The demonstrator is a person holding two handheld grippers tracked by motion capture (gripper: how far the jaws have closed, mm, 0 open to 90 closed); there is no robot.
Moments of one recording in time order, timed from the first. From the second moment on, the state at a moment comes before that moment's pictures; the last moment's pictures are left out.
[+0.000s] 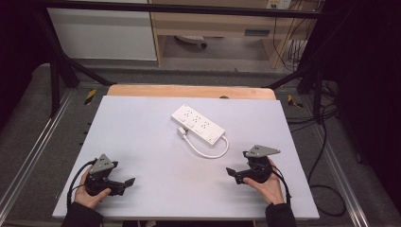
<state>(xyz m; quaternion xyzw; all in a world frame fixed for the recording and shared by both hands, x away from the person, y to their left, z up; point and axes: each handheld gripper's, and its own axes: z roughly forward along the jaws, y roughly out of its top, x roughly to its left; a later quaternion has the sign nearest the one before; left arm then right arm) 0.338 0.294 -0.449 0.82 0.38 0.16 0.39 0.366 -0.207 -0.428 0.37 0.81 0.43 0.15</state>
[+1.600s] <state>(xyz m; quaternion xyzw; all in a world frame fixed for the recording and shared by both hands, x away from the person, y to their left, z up) 0.338 0.294 -0.449 0.82 0.38 0.16 0.39 0.393 -0.182 -0.420 0.39 0.80 0.41 0.18</state>
